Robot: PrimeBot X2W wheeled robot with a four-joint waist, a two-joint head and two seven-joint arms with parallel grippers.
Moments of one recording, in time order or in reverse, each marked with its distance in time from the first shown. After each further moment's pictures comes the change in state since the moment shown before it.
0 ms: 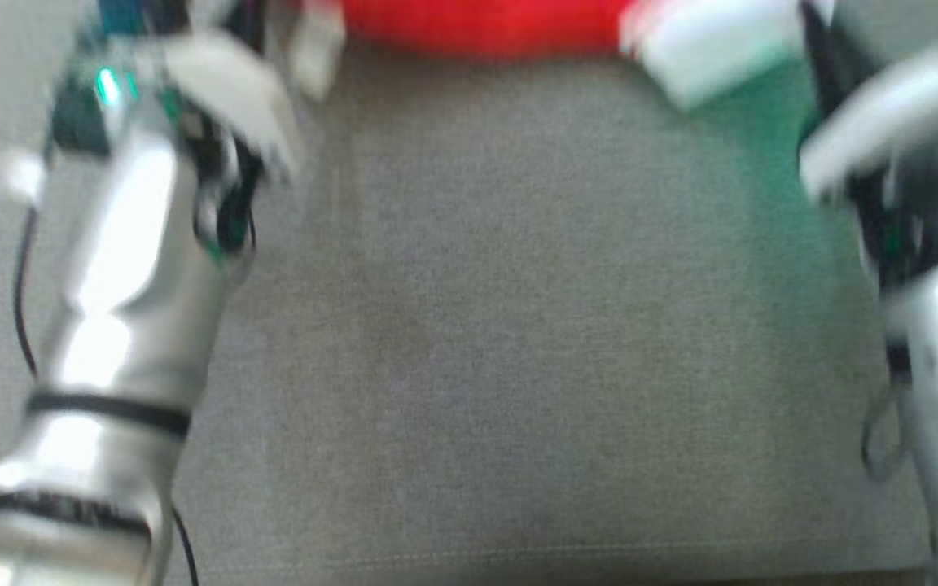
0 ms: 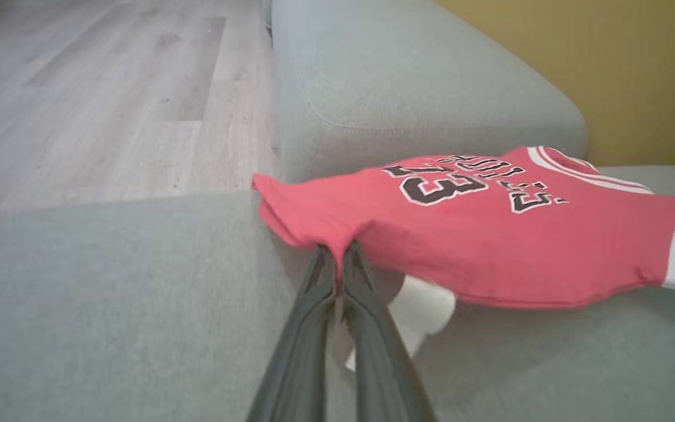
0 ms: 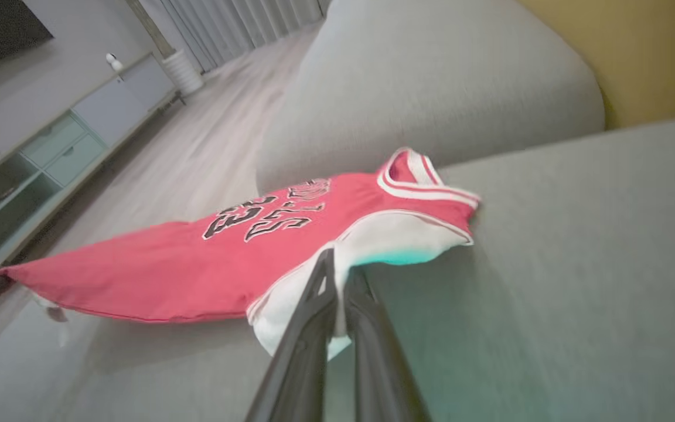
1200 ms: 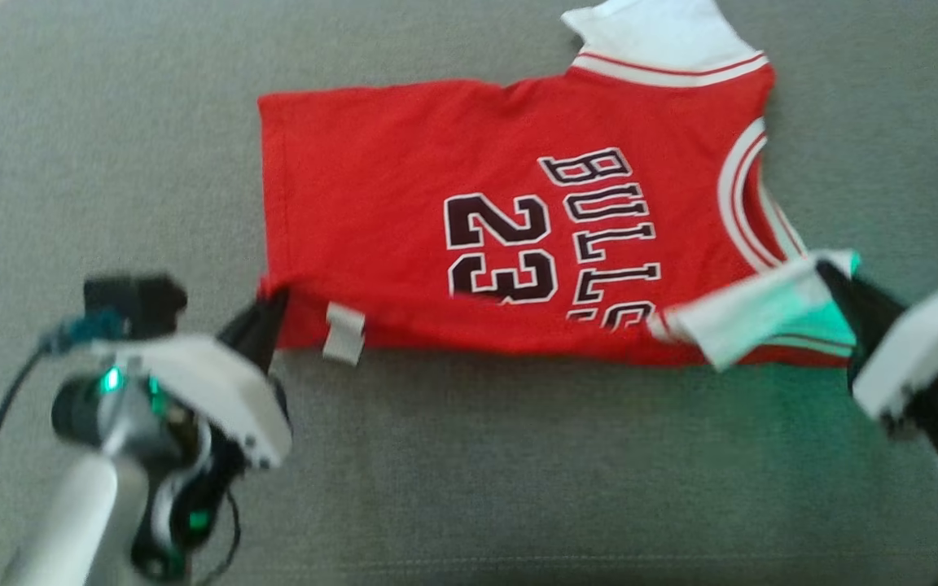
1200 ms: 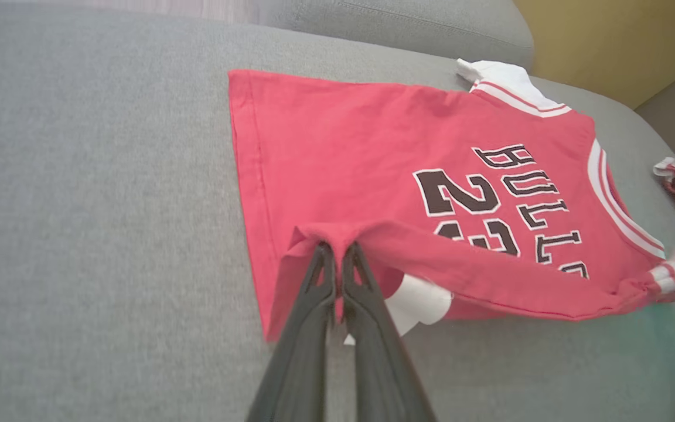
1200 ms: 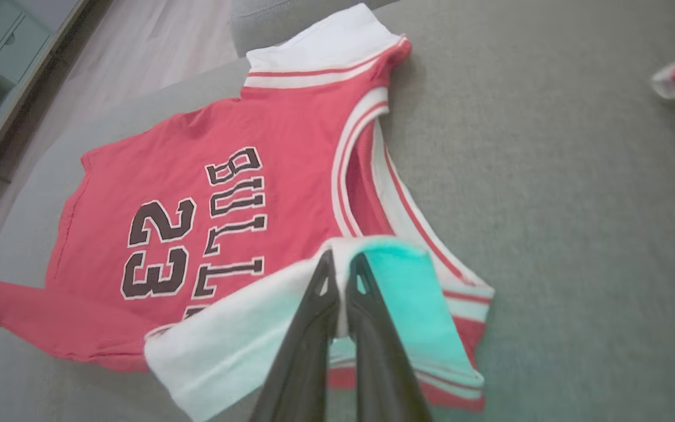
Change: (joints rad) left arm 0.854 0.213 0.036 -1.024 -0.205 0.203 0.436; right arm 0.656 0.076 -0.289 -0.658 -0.055 0.000 0.584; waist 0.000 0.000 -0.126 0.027
